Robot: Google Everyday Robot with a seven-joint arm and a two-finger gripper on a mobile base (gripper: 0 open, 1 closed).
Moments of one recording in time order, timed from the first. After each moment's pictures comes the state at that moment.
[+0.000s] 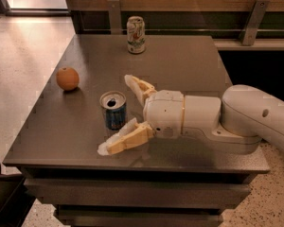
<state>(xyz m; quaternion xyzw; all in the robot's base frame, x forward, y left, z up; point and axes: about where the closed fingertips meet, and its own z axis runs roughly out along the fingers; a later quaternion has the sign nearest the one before) 0.439 0.057 0.907 -0.49 0.55 0.40 0.55</state>
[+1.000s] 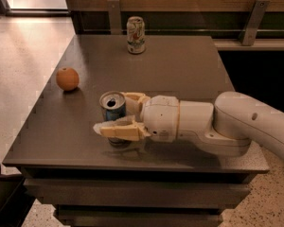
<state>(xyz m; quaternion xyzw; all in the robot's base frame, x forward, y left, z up) 0.444 0.065 0.891 -0.48 0.55 0.42 0.55</state>
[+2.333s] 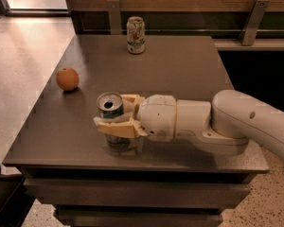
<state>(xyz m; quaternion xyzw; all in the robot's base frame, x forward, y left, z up) 0.441 0.072 0.894 -0.49 0.54 0.42 0.54</state>
